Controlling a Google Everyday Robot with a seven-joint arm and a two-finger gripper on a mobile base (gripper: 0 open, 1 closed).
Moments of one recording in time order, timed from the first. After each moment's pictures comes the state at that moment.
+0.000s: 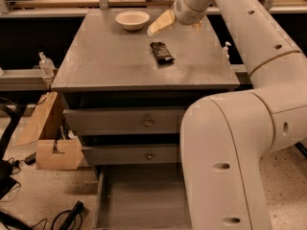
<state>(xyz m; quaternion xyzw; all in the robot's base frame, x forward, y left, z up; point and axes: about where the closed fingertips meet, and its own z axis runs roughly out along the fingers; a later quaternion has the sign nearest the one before) 0.806 -0.092 0.904 -0.17 0.94 0.12 0.26</state>
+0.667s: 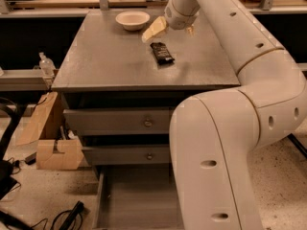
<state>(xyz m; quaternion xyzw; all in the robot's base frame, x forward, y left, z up) 0.816 -0.077 0.883 -0.18 0.95 0.08 0.24</state>
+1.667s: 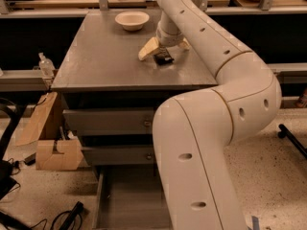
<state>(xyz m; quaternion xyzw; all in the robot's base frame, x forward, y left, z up) 0.840 -0.069 0.794 -0.19 0.96 0.00 0.19</state>
